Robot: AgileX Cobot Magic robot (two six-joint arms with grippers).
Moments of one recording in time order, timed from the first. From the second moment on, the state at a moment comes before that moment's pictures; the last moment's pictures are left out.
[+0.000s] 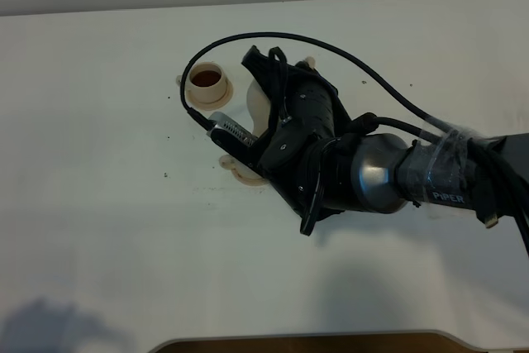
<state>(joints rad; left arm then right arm) -0.03 0.00 -0.51 -0.14 1.05 0.09 0.95 2.05 -1.23 -1.55 0.82 -0.27</state>
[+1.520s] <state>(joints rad) -0.03 0.00 -0.51 -0.14 1.05 0.09 0.90 2.00 -1.44 -0.10 0.92 -0.09</state>
